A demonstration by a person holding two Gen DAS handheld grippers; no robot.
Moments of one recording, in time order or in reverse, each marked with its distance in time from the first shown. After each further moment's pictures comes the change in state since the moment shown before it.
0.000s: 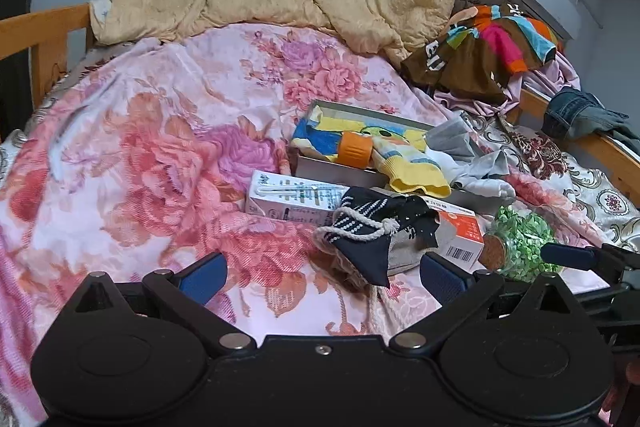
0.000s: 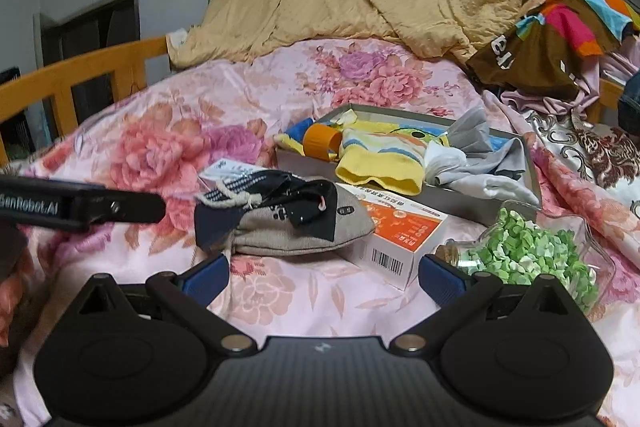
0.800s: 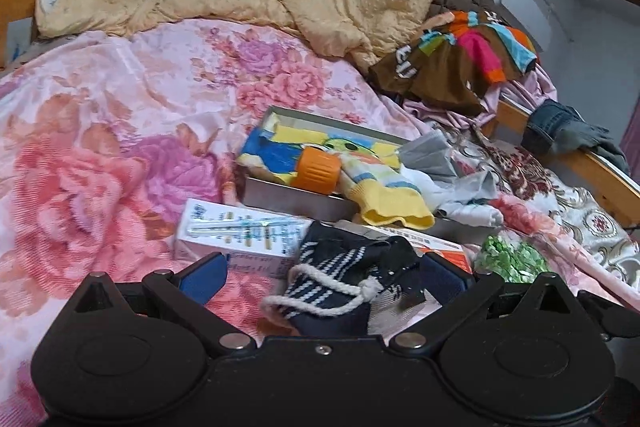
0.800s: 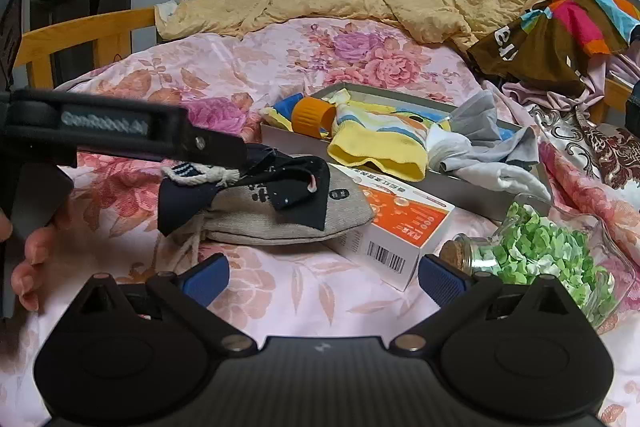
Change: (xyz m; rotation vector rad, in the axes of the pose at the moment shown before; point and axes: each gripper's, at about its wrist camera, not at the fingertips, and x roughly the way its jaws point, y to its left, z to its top) left arm 0.080 -0.004 0.022 -0.011 -0.020 -0.145; right arm 0.041 0.000 -0.006 -0.038 0.041 -0.046
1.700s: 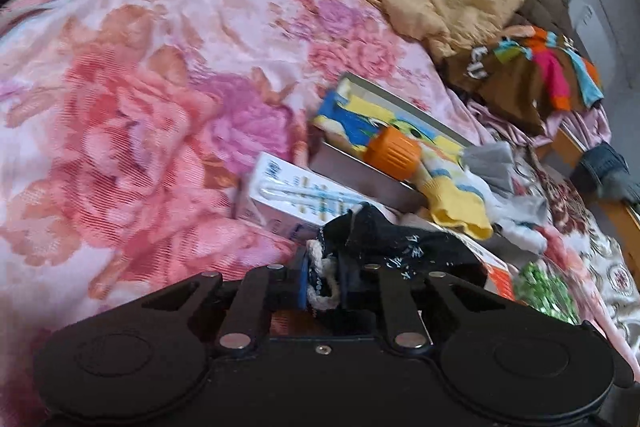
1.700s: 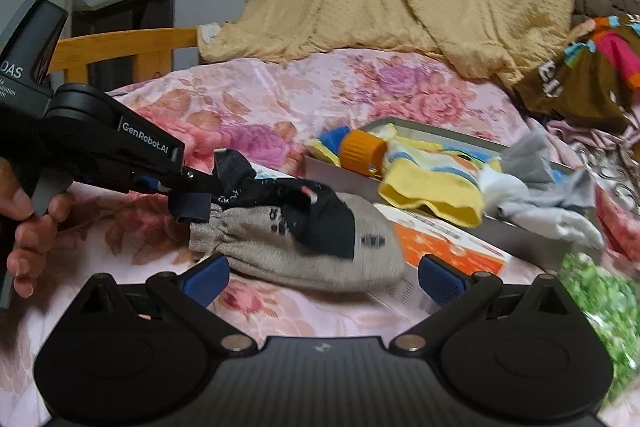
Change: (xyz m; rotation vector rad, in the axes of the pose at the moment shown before) left arm 0.015 0.051 0.002 -0.259 0.093 0.101; right arm 0.023 0.015 0.007 -0.073 -0.113 0.130
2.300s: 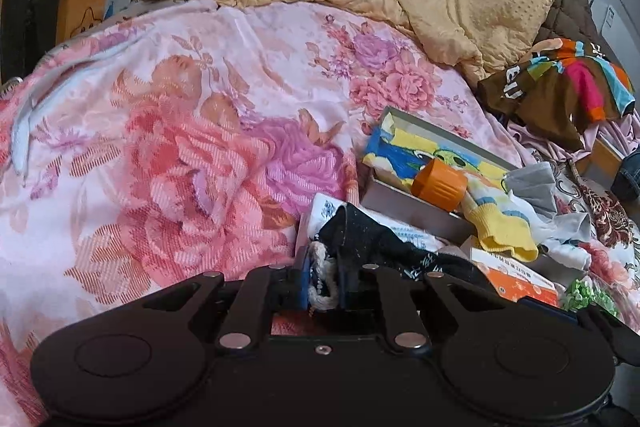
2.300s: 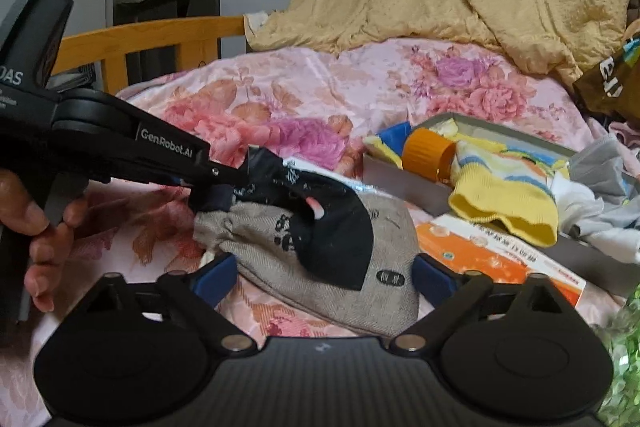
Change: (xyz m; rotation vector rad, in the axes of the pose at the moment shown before) left arm -0.014 0.004 0.003 0.051 -0.093 0.139; right arm 0.032 0.009 0.010 -0.028 0.044 0.150
